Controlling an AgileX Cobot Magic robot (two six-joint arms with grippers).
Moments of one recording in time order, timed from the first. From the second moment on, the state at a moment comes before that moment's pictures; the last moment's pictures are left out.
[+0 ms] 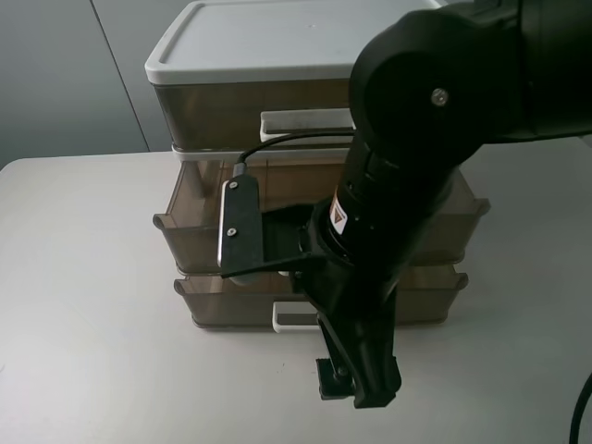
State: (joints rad) left arm -0.13 0.00 -0.51 0.02 1.08 -0.02; right arm 1.00 1.60 -1.01 0.13 0.93 -0.72
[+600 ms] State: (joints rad) left arm -0.13 0.00 -0.51 0.02 1.08 -0.02; right arm 0.92 1.64 -1.01 0.00 0.88 -0.67
